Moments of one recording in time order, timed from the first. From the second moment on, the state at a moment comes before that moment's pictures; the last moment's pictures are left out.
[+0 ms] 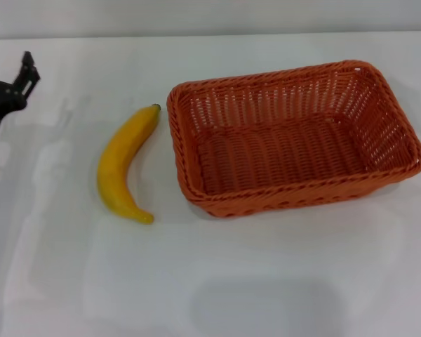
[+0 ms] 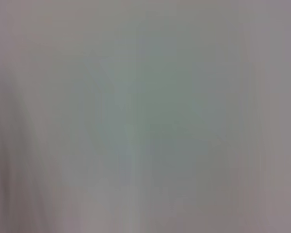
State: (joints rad) left arm -0.43 -2.09 1.70 0.18 -0.32 1.11 -0.13; right arm 0.42 2.01 -0.70 -1.04 -1.50 -1.49 1.50
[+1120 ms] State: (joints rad) left arm -0.50 -1.82 1.68 0.49 0.30 1.92 -1.51; right arm 0.34 1.97 -0.66 -0.52 -1.02 -1.76 1.01
